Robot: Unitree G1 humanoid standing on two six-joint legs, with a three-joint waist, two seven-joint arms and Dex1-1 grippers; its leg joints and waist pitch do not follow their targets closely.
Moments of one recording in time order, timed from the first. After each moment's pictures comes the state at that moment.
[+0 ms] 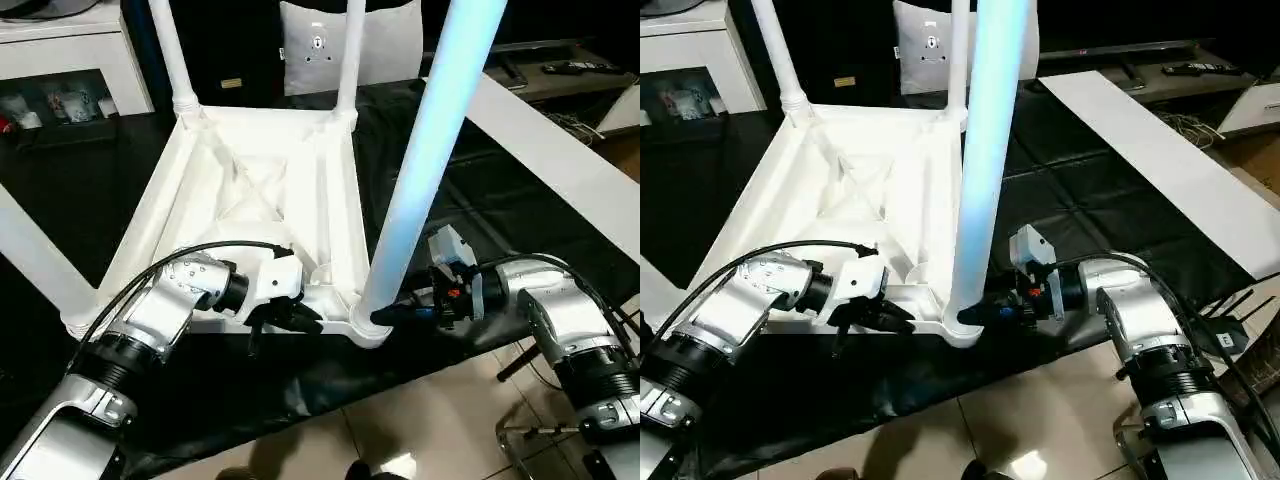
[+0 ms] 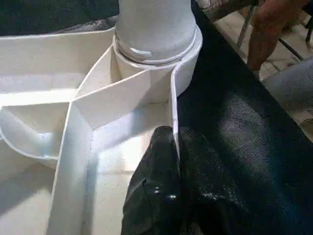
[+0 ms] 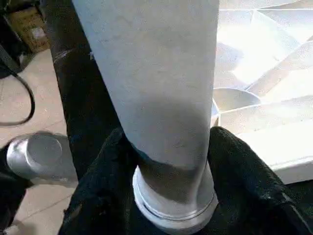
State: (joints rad) left arm -0.56 0.45 -0.38 0.41 -0.02 0.08 -1.31; right arm -0.50 -0.45 0.17 0.43 0.24 0.22 1.41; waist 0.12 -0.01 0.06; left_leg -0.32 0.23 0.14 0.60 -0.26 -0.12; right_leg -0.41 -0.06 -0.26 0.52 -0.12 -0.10
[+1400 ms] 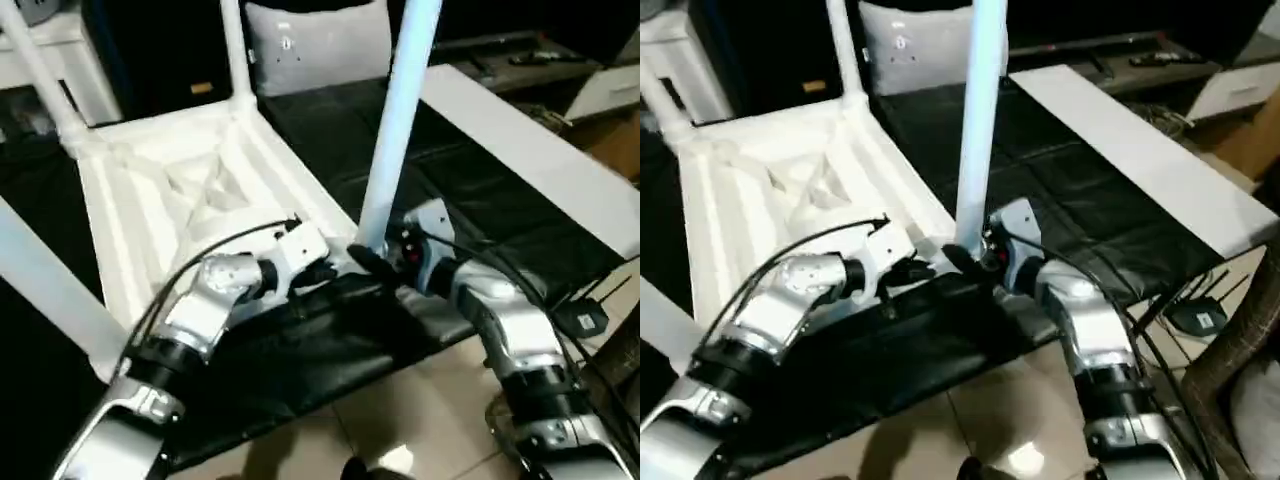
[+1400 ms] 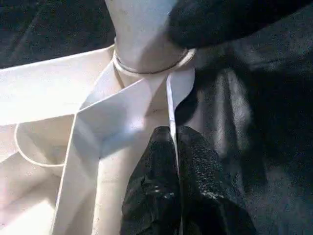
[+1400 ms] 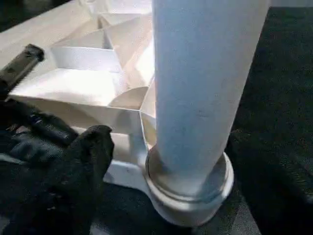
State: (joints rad) left arm -0.58 0.28 -0.30 0.50 0.09 0.12 -0.83; right arm -0.42 -0.23 0.03 0.27 0.16 0.32 0.71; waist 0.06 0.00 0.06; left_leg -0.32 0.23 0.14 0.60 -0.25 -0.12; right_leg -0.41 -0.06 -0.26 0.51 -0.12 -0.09
